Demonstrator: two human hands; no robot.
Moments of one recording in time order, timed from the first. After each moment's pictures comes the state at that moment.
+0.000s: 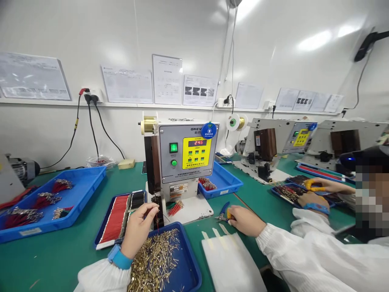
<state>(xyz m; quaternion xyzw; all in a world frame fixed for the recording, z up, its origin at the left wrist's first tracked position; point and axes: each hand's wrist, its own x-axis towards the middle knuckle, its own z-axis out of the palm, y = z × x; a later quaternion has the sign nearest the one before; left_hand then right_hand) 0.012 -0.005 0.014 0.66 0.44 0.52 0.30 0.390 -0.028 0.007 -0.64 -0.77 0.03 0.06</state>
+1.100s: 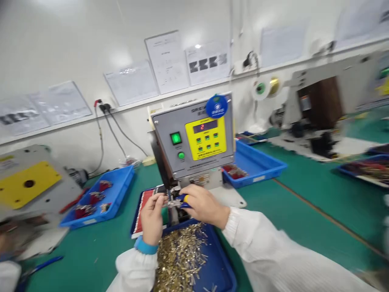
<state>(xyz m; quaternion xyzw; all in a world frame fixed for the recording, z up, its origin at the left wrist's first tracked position) 0.003 0.007 0.007 0.54 0.52 0.60 0.28 0.206 0.026 0.026 -0.22 -0.88 -0.04 0.42</state>
